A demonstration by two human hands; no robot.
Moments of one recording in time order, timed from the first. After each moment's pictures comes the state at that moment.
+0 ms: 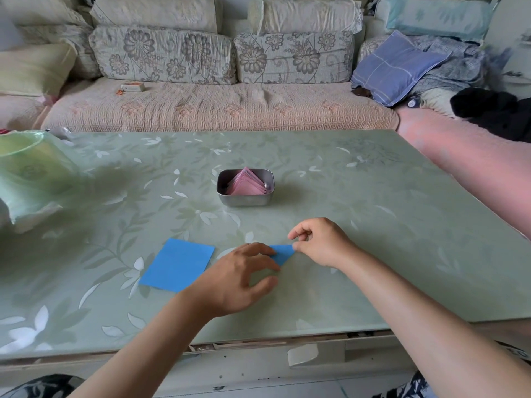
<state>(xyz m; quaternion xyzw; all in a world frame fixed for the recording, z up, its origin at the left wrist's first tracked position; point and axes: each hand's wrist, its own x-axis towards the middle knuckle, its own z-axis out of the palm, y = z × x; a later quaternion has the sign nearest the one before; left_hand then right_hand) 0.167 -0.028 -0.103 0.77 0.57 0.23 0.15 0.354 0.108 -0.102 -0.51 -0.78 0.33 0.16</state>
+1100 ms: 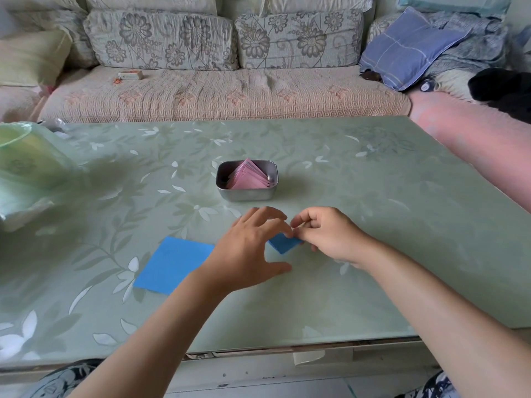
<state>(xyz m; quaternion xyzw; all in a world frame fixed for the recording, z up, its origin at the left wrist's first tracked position) 0.169 0.018 -0.099 0.77 0.58 0.26 0.04 0.351 0.109 -0.087 -0.45 -0.73 0.47 0.20</state>
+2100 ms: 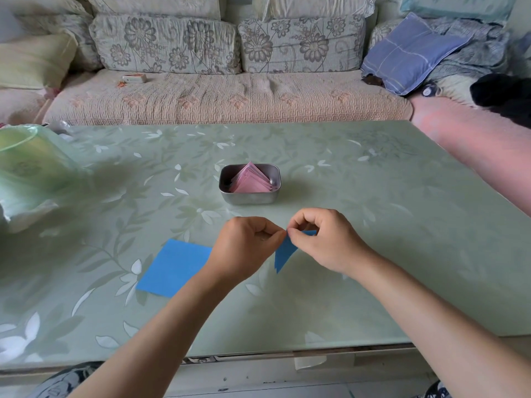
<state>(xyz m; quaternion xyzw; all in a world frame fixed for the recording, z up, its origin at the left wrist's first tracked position) 0.179 0.018 -0.085 0.56 0.67 0.42 0.22 0.346 0.094 -0.082 -0.38 -0.80 0.37 0.28</state>
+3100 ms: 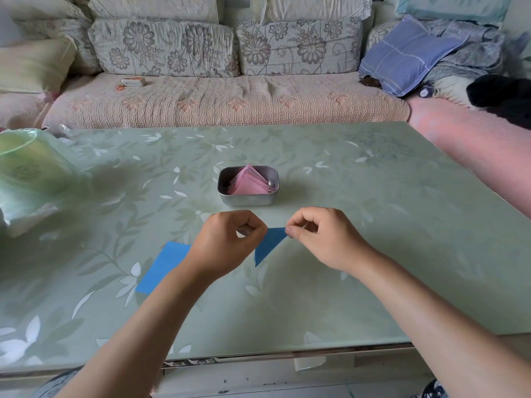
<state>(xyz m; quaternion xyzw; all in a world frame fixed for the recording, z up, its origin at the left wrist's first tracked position) 0.152 0.010 -0.074 0.62 0.65 0.40 0.16 0.350 0.106 -0.088 -0.37 -0.82 0.32 0.28</state>
